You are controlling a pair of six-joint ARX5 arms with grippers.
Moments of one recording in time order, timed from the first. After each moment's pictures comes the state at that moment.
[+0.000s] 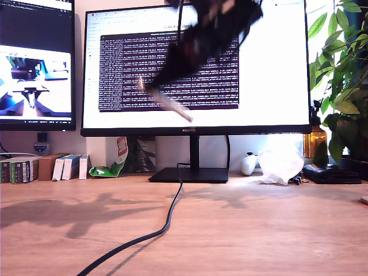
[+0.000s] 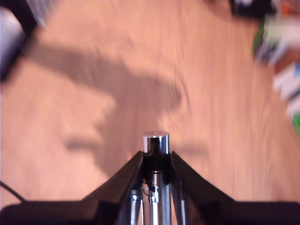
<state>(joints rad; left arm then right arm) -0.18 1.15 0.82 0.23 1.16 0.55 0.52 1.96 1.84 -0.85 -0.77 -1.07</state>
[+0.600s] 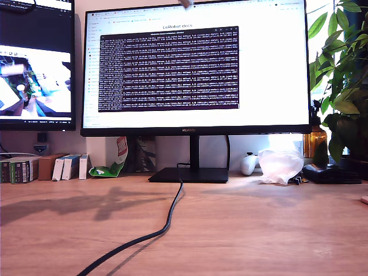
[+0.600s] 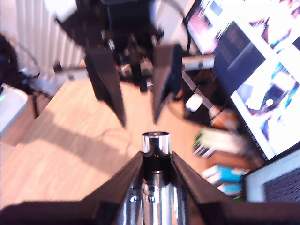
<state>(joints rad) -0.16 1.37 0.82 1.07 1.15 -0.02 0.53 1.77 2.06 -0.95 -0.86 -1.07</state>
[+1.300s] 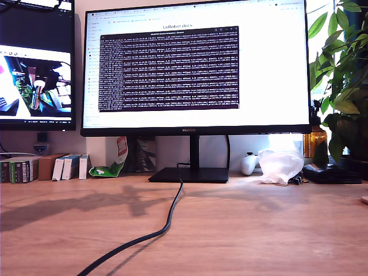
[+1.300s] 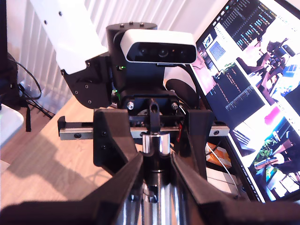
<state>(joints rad) -0.29 1.42 0.82 1.22 0.95 -0.22 0.60 1.77 2.07 -0.85 -0.88 -1.04</state>
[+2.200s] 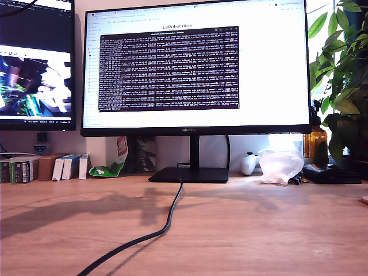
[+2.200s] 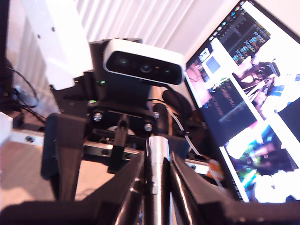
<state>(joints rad) -0.37 1.43 0.83 1.33 0.98 -0.35 0.61 1.77 2.08 -0.80 -0.87 -1.05</state>
